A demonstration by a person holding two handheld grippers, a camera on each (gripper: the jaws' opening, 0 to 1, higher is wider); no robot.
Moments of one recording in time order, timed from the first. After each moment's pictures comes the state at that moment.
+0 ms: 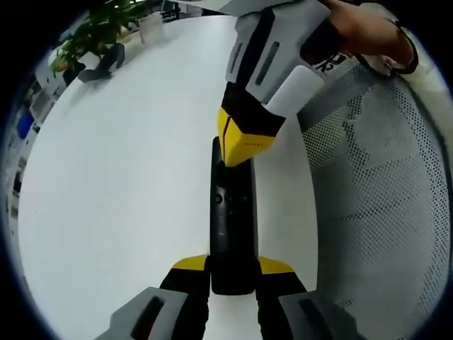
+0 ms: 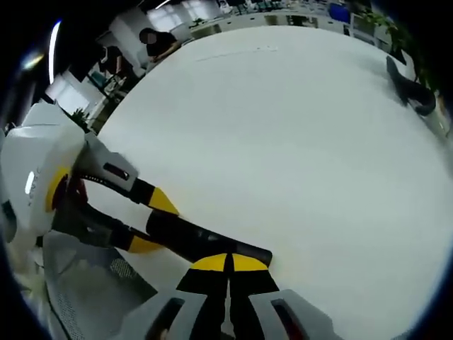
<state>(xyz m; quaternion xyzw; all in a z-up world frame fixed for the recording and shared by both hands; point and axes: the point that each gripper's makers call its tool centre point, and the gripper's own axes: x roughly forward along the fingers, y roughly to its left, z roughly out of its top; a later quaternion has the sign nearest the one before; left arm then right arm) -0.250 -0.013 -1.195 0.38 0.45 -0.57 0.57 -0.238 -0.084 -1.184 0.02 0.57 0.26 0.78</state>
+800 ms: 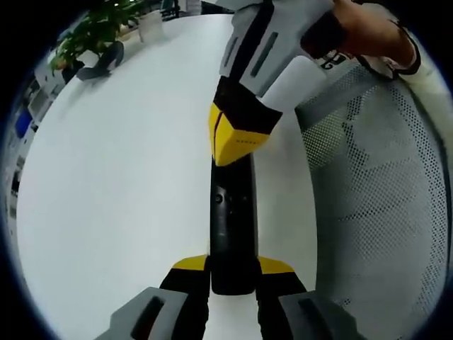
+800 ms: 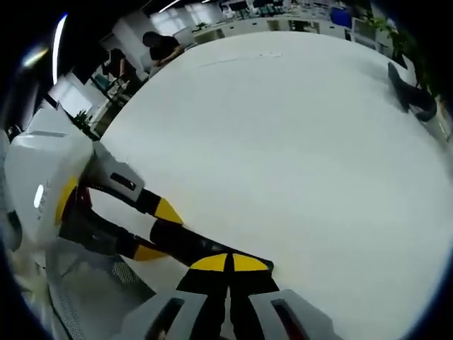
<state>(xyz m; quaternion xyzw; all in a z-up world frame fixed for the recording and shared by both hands) -0.250 -0.014 -1.195 0.38 0.45 -0.58 0.56 -0.229 -0.077 -1.179 0.03 0.56 0.27 0.78</state>
